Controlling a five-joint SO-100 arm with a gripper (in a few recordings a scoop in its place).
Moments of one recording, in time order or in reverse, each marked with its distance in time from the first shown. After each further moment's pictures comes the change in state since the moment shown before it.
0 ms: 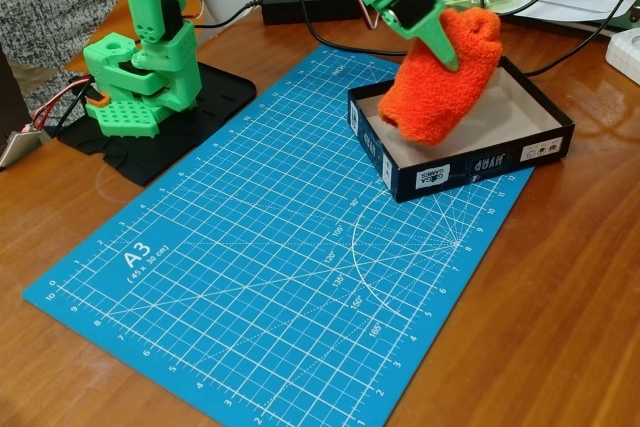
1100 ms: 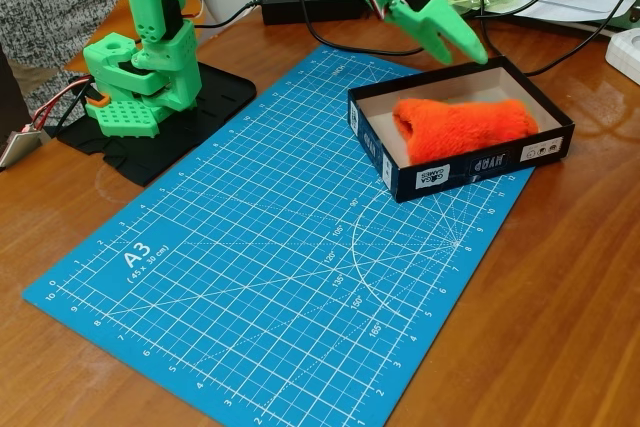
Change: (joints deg) arm -1.0 0.4 1.1 -5.9 -20.7
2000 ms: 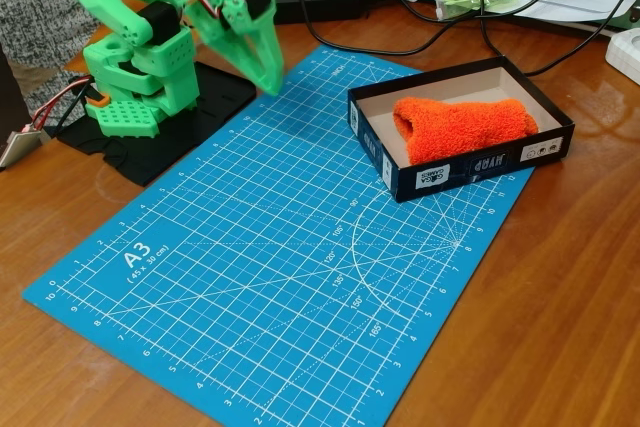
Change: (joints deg) arm 19.3 82.4 68.3 17.6 -52.6
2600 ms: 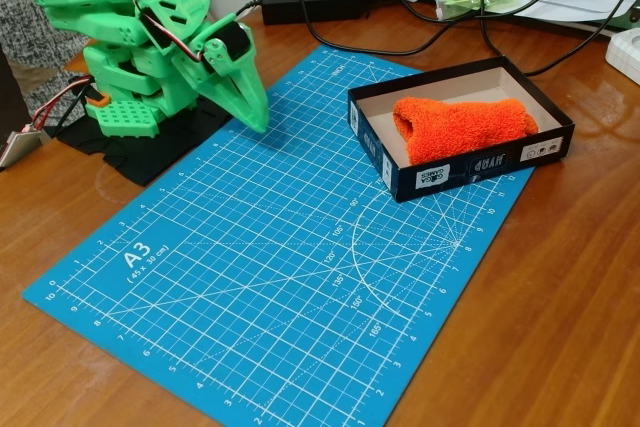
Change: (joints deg) arm 1.6 20.8 14.9 0.0 -0.4
